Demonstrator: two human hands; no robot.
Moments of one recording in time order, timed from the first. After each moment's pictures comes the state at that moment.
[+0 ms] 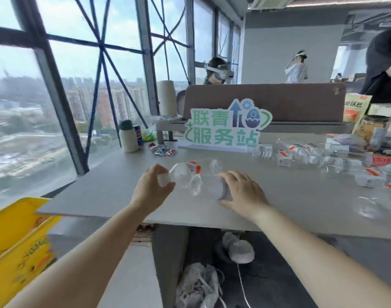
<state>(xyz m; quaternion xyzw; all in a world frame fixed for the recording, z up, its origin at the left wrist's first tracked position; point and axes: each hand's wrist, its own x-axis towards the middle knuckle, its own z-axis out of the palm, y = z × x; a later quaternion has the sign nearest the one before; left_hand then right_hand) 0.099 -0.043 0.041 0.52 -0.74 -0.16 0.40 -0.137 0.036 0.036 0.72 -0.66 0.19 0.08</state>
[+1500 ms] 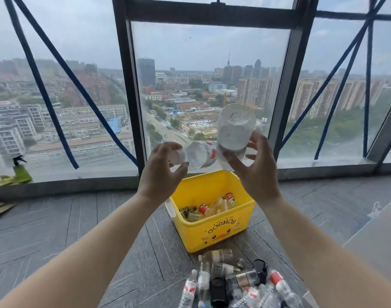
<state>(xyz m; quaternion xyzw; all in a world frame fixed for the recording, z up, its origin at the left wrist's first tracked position) 0.693 -0.084 0.041 0.71 -0.49 0.16 0.47 0.536 -0.231 0.041 0.77 -0.19 0.57 -0.23</state>
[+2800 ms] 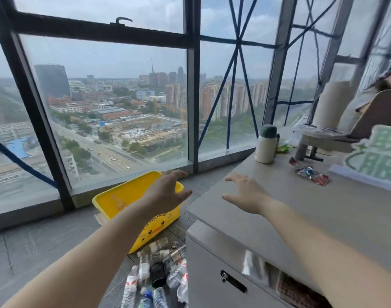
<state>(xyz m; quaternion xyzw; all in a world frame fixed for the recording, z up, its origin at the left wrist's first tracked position) 0.449 -0.085 0.076 0.71 -0.66 -0.09 0.24 0.233 -0.183 0.054 0.85 -0.47 0.17 -0.15</state>
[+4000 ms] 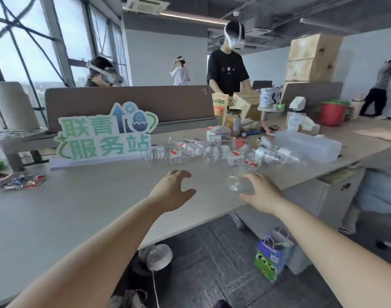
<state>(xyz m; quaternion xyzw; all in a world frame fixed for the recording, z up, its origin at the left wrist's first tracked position) -0.159 0.015 0.059 0.25 -0.94 -0.18 0.15 -0.332 0.205 0.049 0.41 -0.88 0.22 -0.01</state>
